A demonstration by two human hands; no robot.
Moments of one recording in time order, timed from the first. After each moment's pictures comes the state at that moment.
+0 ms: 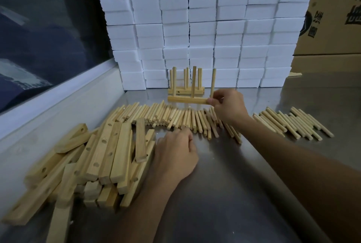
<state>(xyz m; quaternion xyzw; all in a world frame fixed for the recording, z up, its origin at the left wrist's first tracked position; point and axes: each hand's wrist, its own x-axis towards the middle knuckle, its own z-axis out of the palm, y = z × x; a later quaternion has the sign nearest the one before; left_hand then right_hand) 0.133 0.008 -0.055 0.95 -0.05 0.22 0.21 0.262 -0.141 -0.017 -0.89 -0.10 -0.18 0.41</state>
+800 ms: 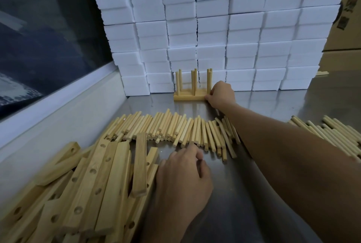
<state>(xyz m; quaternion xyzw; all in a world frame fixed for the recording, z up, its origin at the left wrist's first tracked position) 0.136 0.004 -0.052 0.95 0.01 0.21 0.25 0.406 -0.092 -0.032 -0.94 -0.03 -0.14 0.32</state>
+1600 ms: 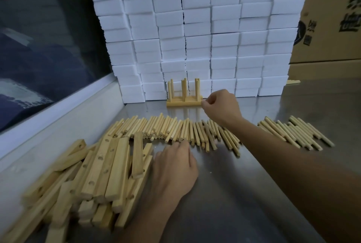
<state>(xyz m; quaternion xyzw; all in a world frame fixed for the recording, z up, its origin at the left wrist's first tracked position) 0.128 -0.003 -0.047 0.97 0.00 0.20 0.15 0.267 -0.131 0.007 -0.90 -0.08 -0.20 0.38</state>
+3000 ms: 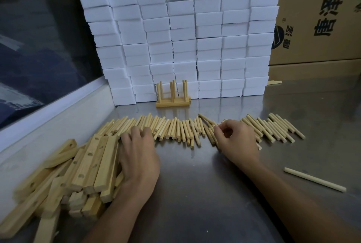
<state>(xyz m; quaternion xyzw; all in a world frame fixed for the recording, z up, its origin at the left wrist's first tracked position) 0.115 0.011 -0.029 0.95 0.16 0.27 0.01 0.177 -0.197 -0.047 -0.87 -0.09 -0.28 0.41</state>
